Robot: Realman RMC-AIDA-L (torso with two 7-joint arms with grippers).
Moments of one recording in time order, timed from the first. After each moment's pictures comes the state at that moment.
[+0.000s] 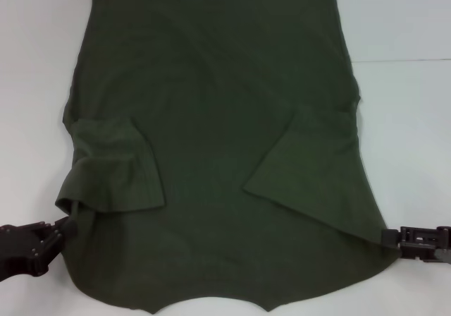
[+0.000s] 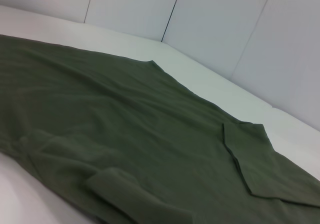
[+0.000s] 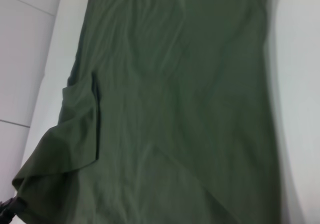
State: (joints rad) left arm -0.27 -2.16 0.31 0.76 2.14 1.57 -1.36; right arm 0.40 1.92 -0.66 -0.50 -2.14 -1.52 2.19
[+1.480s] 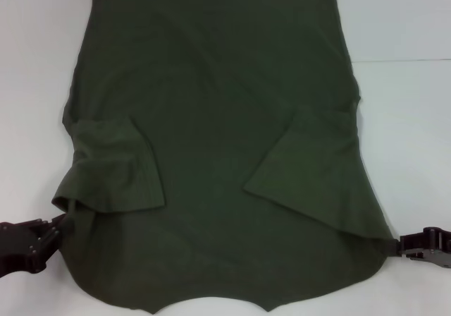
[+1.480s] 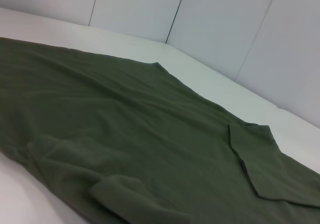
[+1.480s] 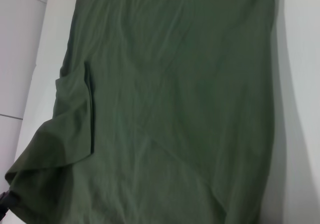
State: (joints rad) left arm -0.28 -2.16 0.31 0.76 2.14 1.56 -1.35; right arm 0.43 1.93 -0.66 -0.49 -2.19 -1.50 2.24
